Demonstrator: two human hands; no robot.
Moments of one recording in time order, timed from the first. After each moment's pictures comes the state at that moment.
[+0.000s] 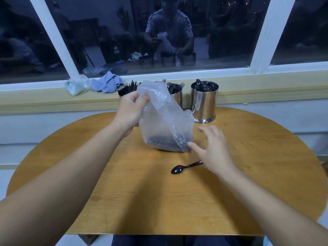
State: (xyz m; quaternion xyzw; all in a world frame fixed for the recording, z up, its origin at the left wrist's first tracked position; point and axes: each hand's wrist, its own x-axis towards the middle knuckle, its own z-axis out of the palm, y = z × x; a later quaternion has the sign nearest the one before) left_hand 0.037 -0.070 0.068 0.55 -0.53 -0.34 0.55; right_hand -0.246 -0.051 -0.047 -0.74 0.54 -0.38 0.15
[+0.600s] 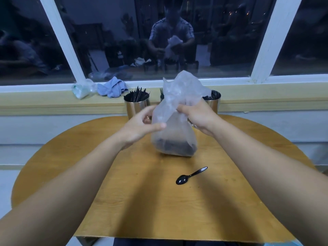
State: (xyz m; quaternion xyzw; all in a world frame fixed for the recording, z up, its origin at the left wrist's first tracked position) left_hand 0.057 -0.048 0.055 0.54 -0.64 -0.38 0.38; right_hand -0.179 -0.126 0.073 -0.65 0.40 -0.43 0.49
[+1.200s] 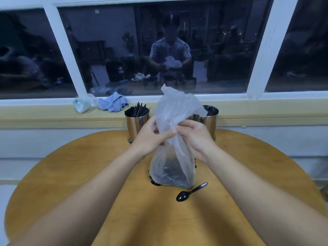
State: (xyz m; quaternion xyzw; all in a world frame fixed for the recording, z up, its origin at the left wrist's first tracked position) left_hand 0.020 -0.061 0.063 0.50 -0.61 -0.38 0.48; right_hand -0.171 -0.104 0.056 -0.52 0.38 -0.48 0.60
